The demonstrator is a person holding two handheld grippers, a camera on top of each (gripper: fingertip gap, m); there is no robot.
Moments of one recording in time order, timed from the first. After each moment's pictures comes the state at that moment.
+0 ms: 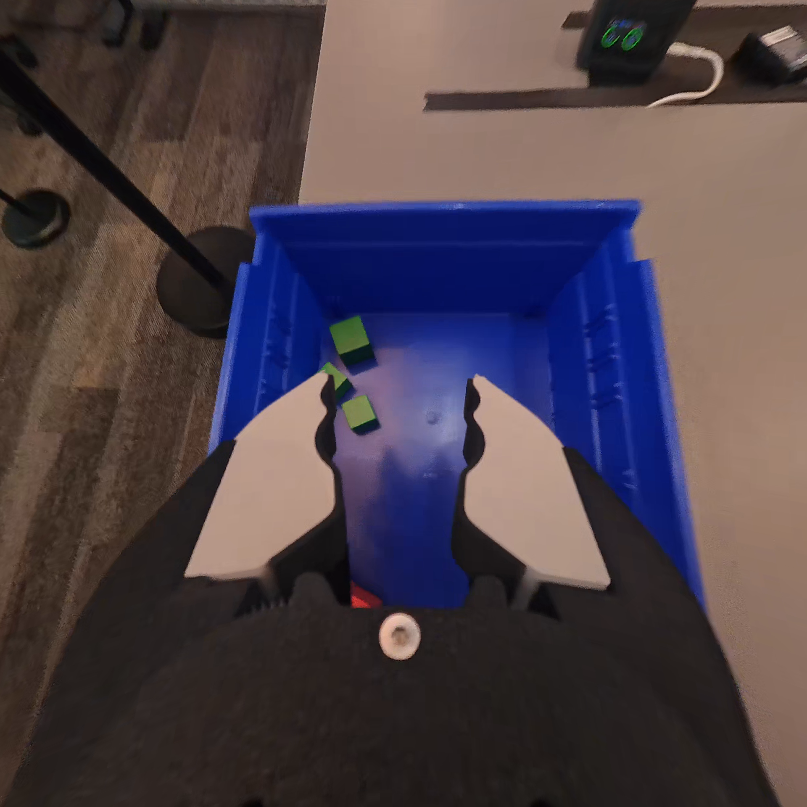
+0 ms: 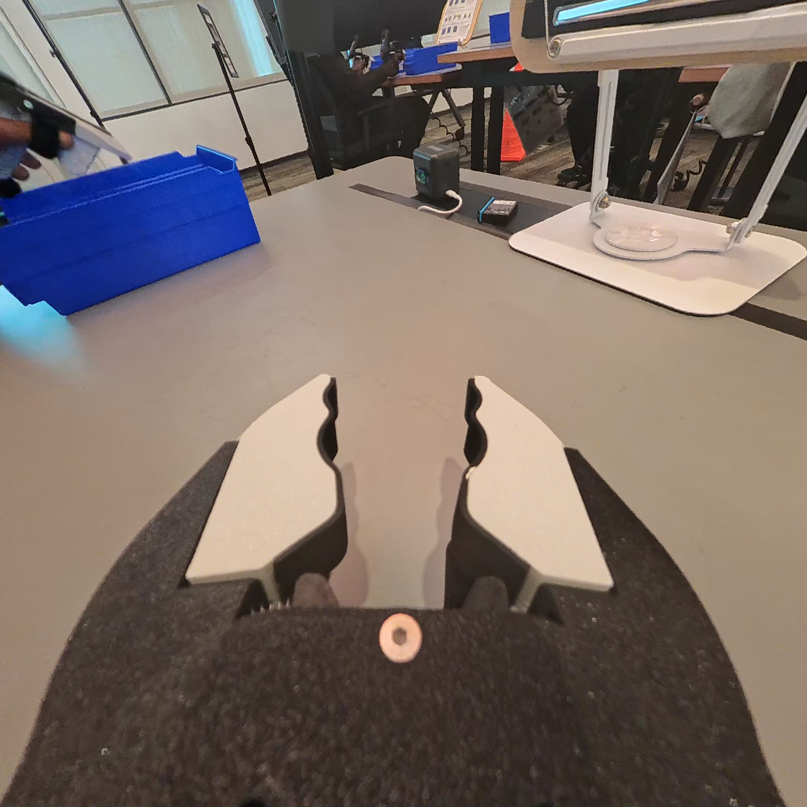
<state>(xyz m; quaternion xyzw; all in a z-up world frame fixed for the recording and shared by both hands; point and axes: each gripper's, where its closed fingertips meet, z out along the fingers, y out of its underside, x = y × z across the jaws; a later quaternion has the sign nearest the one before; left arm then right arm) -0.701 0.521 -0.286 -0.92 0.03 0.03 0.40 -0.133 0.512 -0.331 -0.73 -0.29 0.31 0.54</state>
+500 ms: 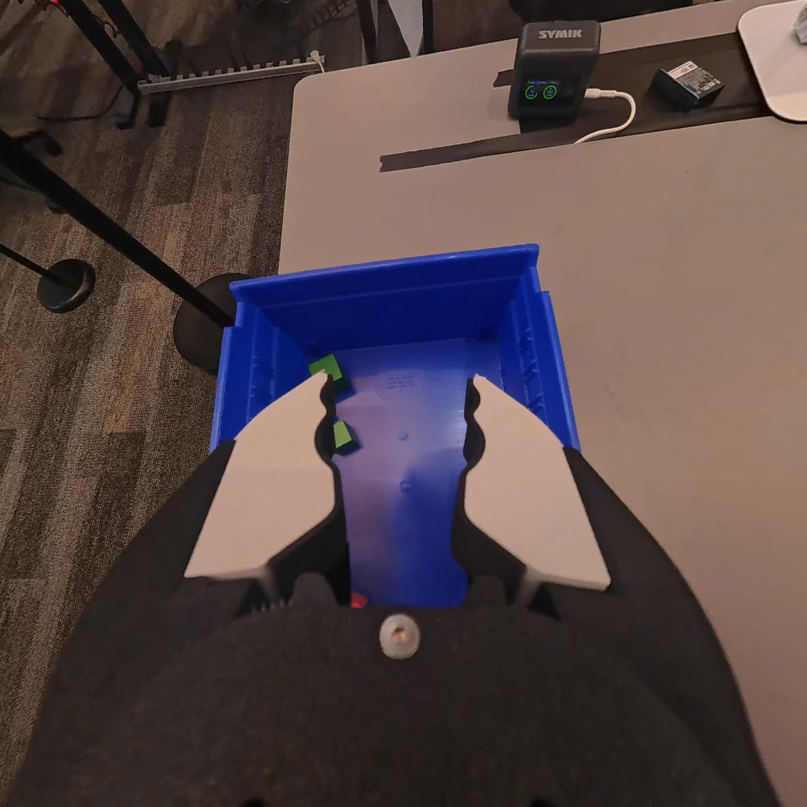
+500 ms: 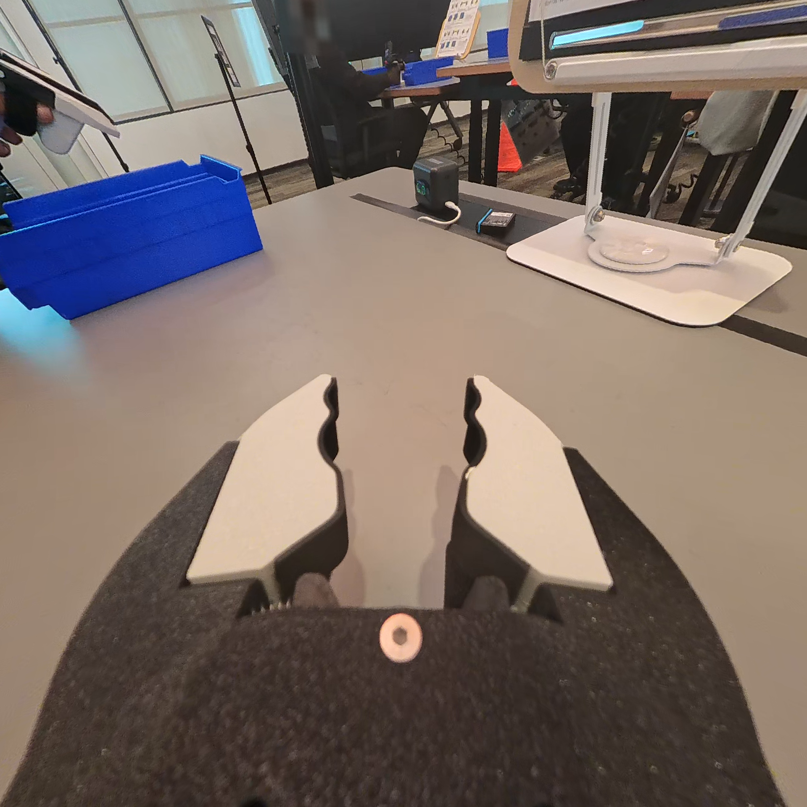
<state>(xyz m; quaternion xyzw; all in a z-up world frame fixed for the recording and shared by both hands) -0.668 0.520 -0.252 -0.91 0.08 0.04 0.42 -0.131 0.509 -0.324 -0.72 -0.29 0.31 0.55</state>
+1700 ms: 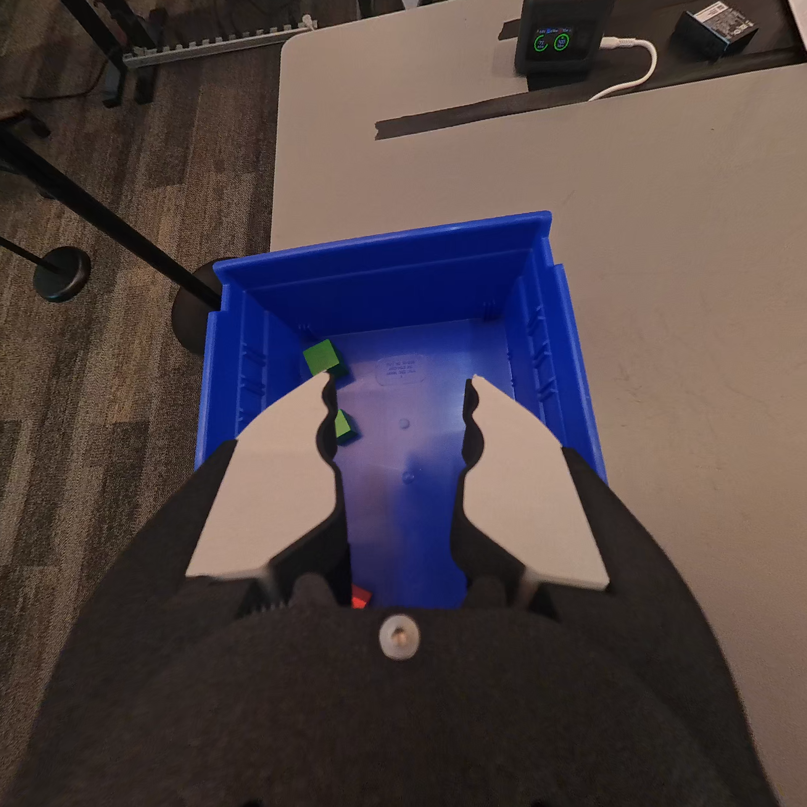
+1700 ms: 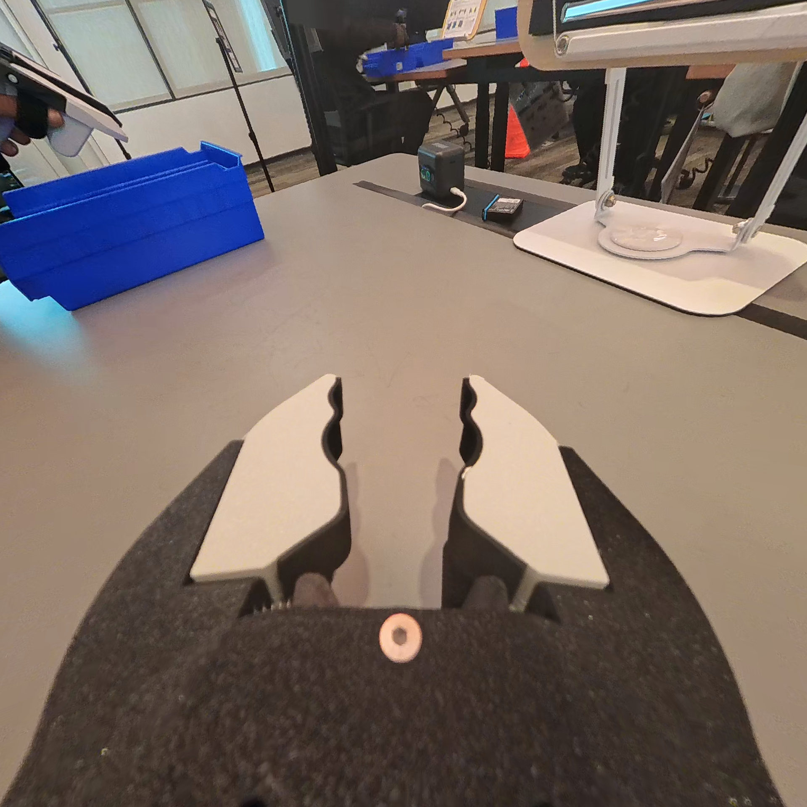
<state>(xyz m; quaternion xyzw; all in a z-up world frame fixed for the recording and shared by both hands) -0.669 0.521 -0.270 -0.91 0.09 0.05 0.39 -0.134 0.509 -0.331 -0.73 -0.30 0.31 0.53</state>
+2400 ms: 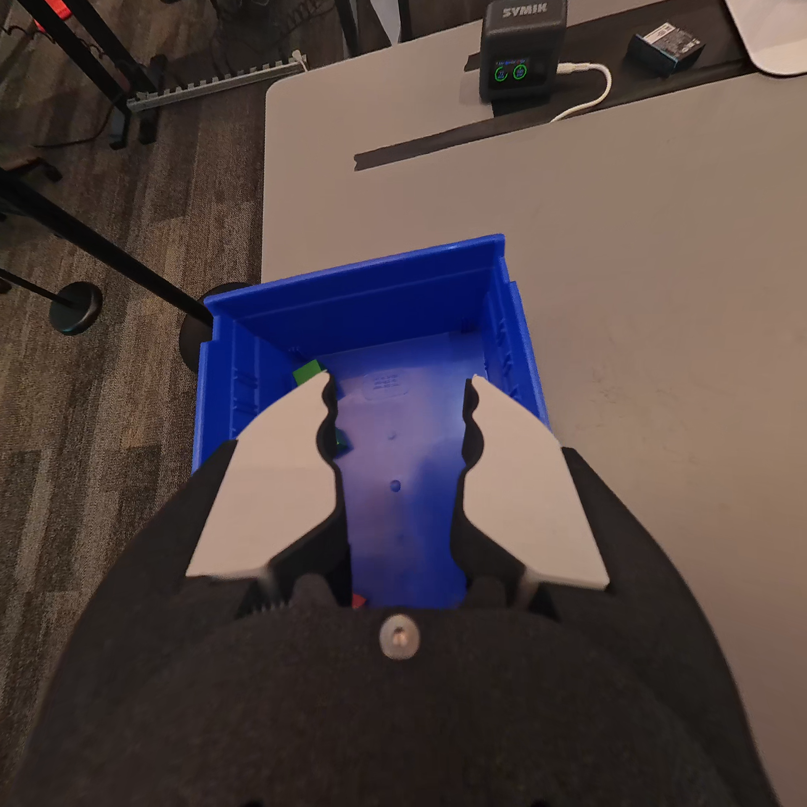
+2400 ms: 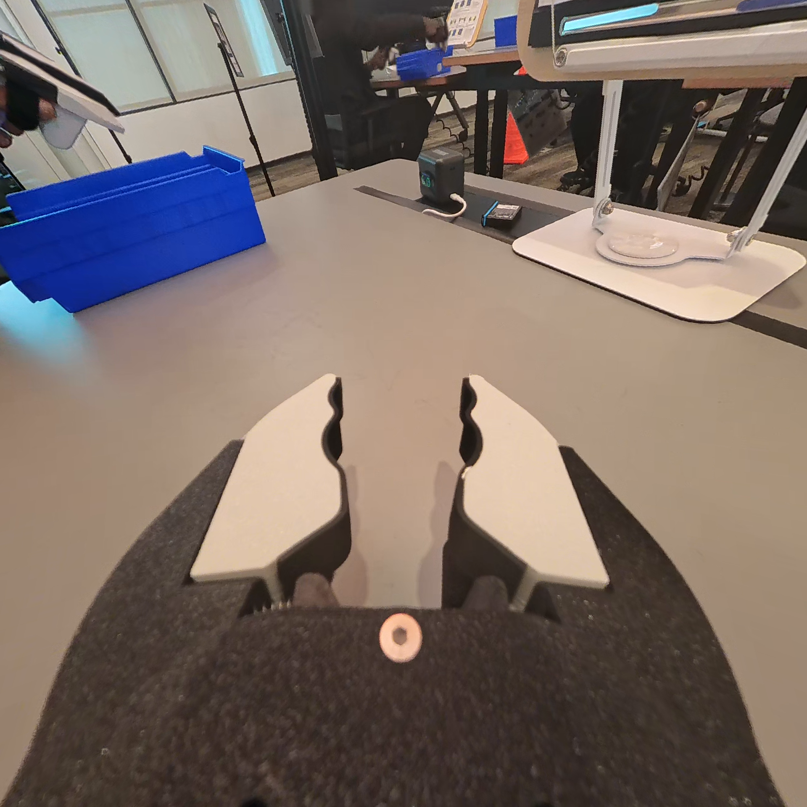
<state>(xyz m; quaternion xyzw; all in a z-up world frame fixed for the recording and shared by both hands) -0.649 0.520 -0.255 -0.90 0.11 0.05 0.41 -0.134 0.508 -0.327 -0.73 -0.30 0.31 0.54</state>
